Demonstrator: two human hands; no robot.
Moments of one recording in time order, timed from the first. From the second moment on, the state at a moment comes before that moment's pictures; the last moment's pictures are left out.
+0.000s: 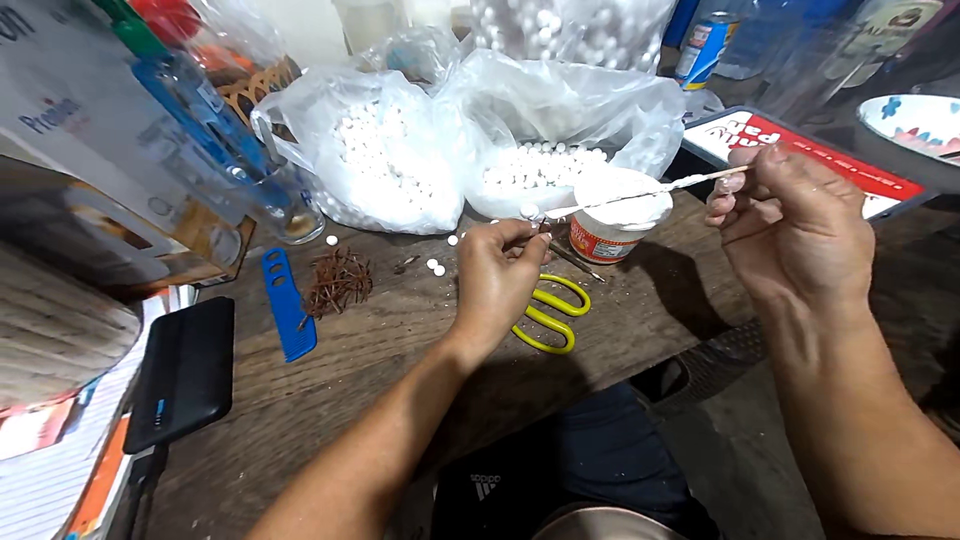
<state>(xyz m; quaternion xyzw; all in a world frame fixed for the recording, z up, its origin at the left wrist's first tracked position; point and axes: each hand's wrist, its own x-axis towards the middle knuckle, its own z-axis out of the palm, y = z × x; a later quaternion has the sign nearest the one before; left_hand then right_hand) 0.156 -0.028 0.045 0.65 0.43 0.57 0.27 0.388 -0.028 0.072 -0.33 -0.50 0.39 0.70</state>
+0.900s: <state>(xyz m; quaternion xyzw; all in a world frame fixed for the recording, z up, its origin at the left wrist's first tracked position) 0.155 -0.026 0.043 0.67 0.43 0.56 0.24 0.388 -0.029 0.074 -0.31 -0.54 0.34 0.70</state>
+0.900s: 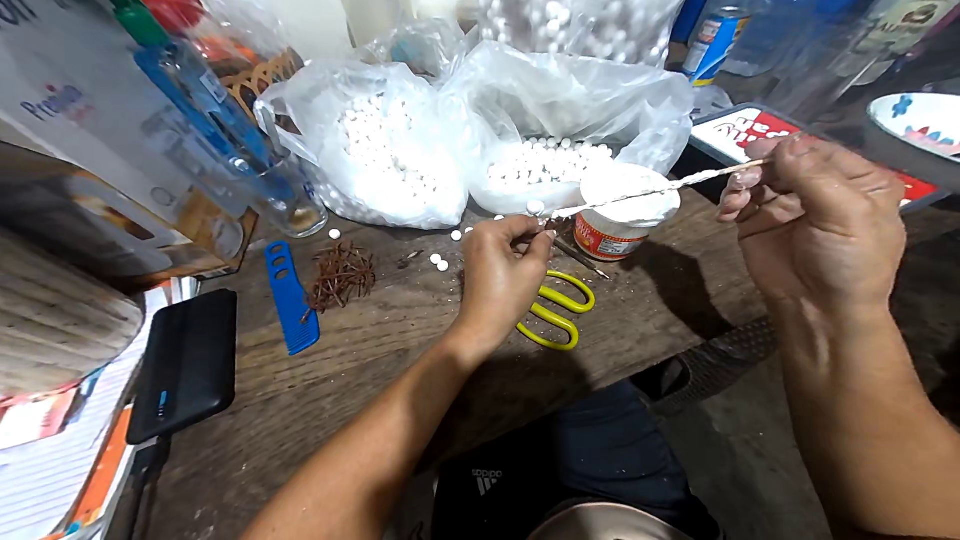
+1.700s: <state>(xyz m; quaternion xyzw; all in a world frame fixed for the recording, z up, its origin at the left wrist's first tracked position) 0.120 -0.034 0.057 0.67 0.45 0.55 0.21 0.427 -0.005 0.064 -0.37 -0.51 0.28 0.73</state>
